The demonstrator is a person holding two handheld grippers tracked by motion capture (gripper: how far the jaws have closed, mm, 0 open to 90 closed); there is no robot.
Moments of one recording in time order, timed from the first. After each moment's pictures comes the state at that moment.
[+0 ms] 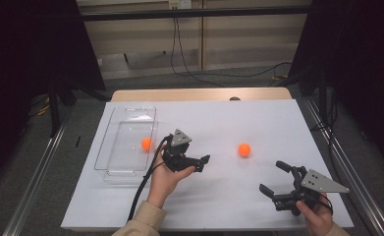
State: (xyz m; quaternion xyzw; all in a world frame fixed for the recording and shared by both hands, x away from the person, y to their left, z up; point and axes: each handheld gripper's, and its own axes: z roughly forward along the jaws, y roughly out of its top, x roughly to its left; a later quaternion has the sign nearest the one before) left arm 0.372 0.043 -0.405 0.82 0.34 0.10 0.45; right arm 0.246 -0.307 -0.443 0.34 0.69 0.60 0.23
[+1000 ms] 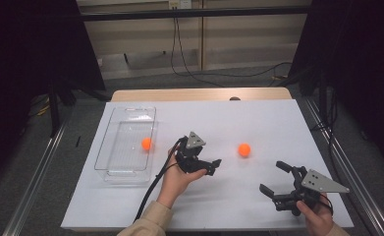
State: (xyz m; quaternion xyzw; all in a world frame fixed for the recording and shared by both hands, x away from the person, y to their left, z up) left arm 0.374 0.011 -0.419 0.84 0.30 0.09 0.45; right arm 0.245 -0.307 -0.444 0.34 0.69 0.60 0.23
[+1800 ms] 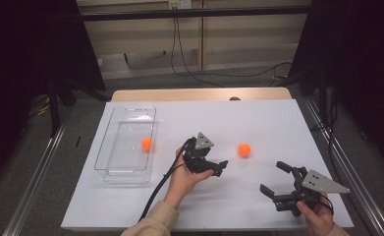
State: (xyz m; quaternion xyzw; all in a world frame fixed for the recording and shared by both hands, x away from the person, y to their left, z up) left arm 0.374 -0.007 -0.425 0.84 0.29 0.09 0.45; right arm 0.245 -0.308 -0.444 0.34 0.69 0.60 0.23
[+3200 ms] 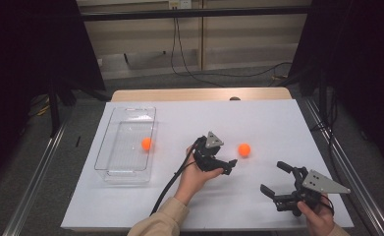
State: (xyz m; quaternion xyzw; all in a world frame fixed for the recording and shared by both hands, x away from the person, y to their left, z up) left arm 0.382 -0.034 -0.434 0.84 0.28 0.08 0.46; right arm 0.244 -0.309 -0.444 0.34 0.69 0.60 0.23
